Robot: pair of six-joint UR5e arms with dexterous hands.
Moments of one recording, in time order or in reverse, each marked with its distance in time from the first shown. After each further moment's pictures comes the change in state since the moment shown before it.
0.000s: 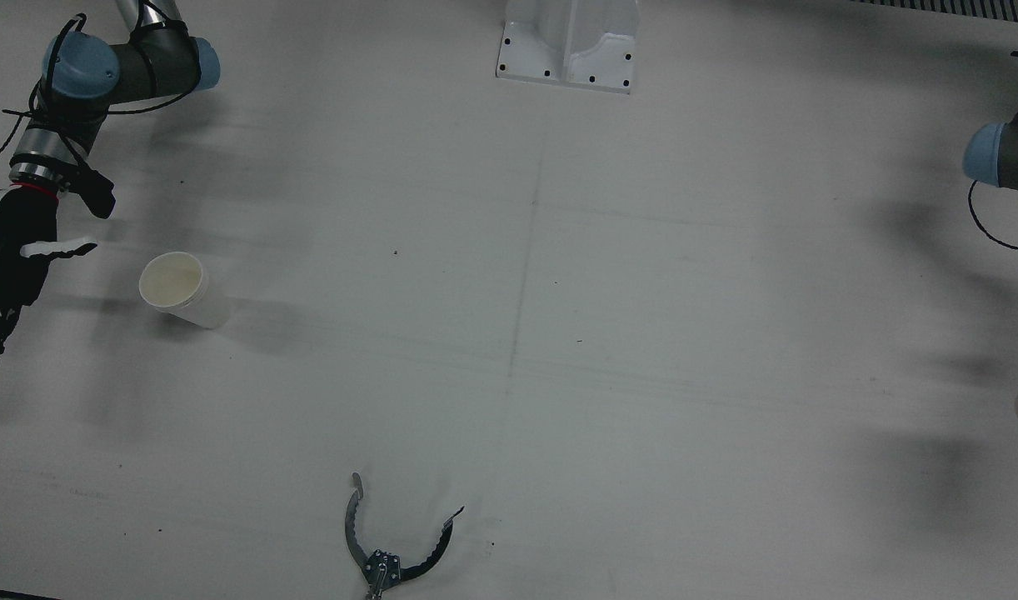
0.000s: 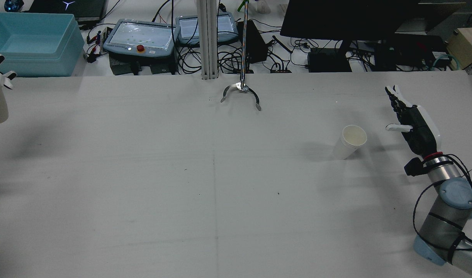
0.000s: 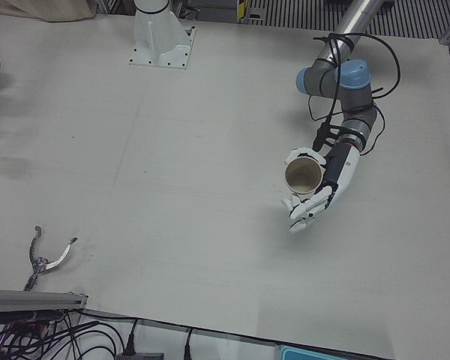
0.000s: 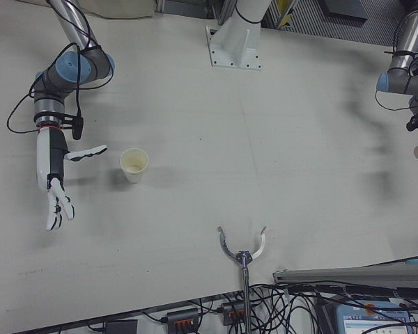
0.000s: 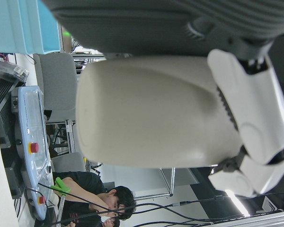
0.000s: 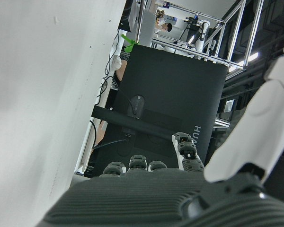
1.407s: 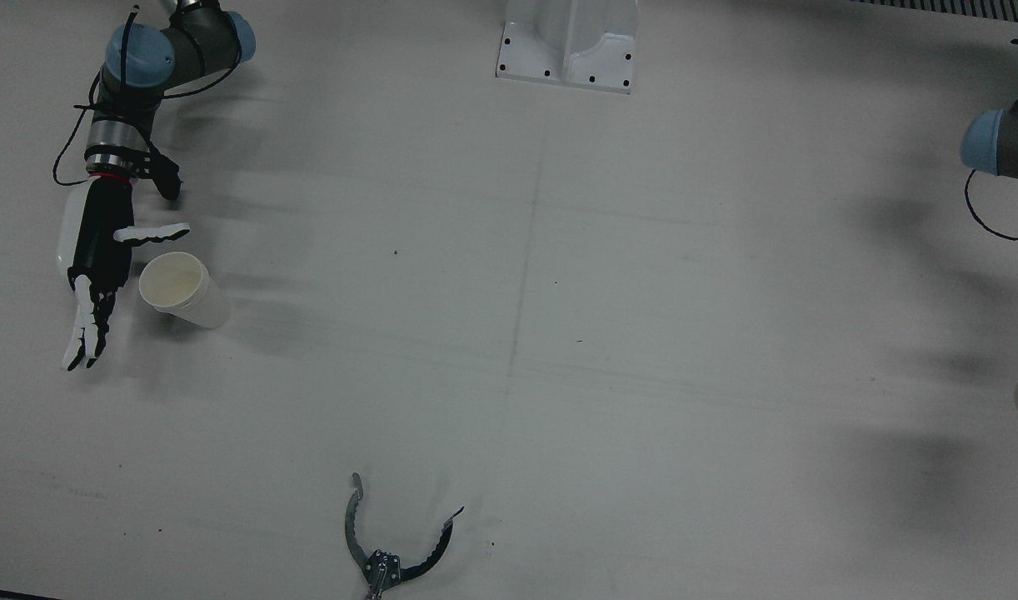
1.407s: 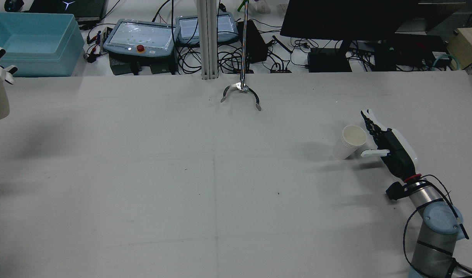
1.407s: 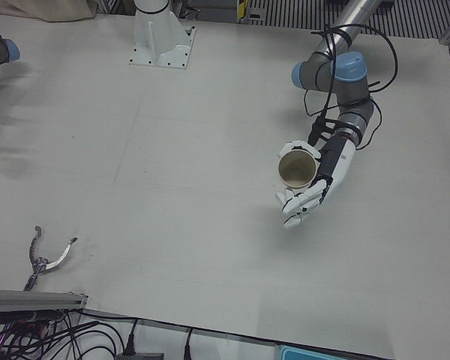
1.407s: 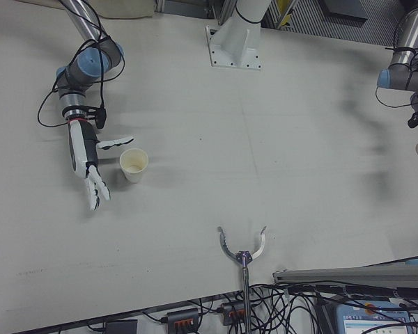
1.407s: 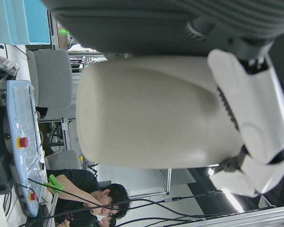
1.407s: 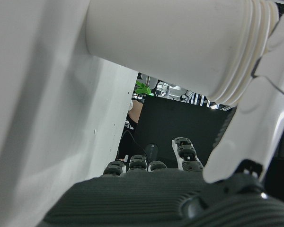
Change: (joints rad) left arm -0.002 0.004 -0.068 0.055 -0.001 0.001; right arm -0.179 -0.026 0.064 -0.002 0.062 -0.009
